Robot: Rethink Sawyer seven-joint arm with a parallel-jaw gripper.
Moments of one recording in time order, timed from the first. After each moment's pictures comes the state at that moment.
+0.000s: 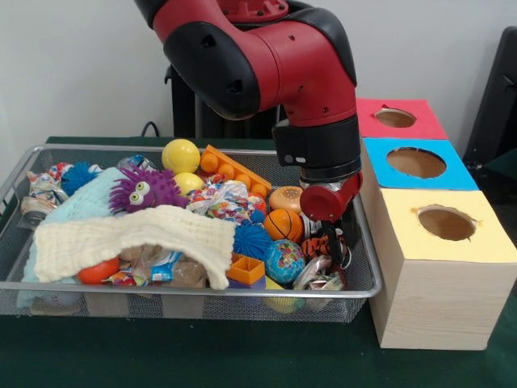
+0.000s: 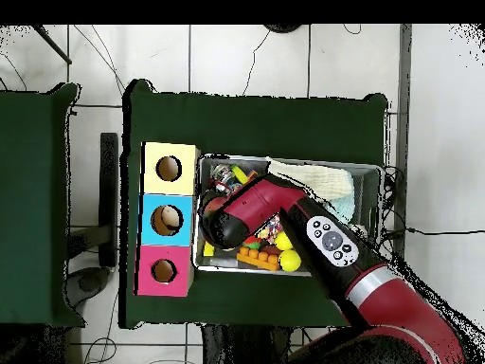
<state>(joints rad) -0.64 -0.43 0.78 1.69 -1.07 0.45 1.32</state>
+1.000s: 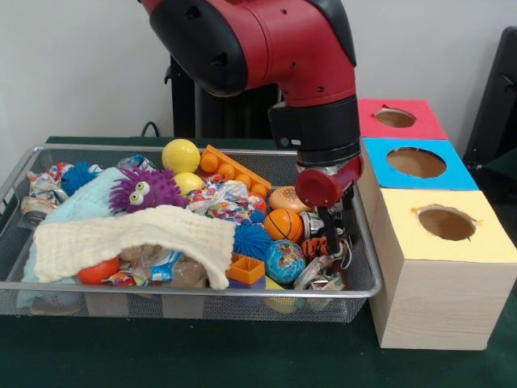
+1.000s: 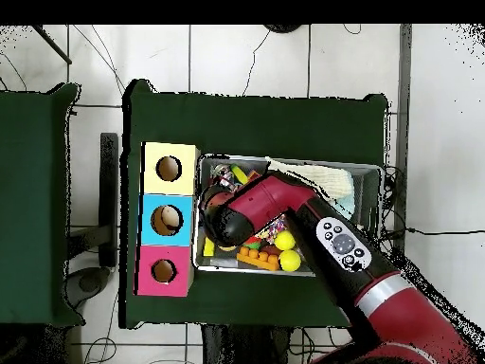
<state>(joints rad) -0.65 -0.50 0.78 1.71 -0.98 0.45 1.32</state>
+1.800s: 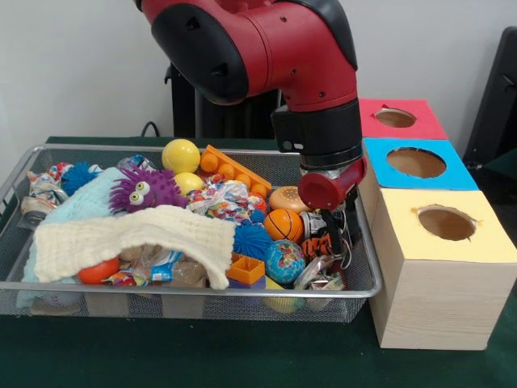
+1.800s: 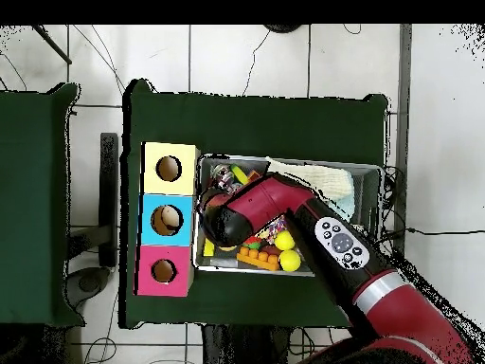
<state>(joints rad) -0.66 -0.46 0.78 1.71 -0.96 0.46 1.32</state>
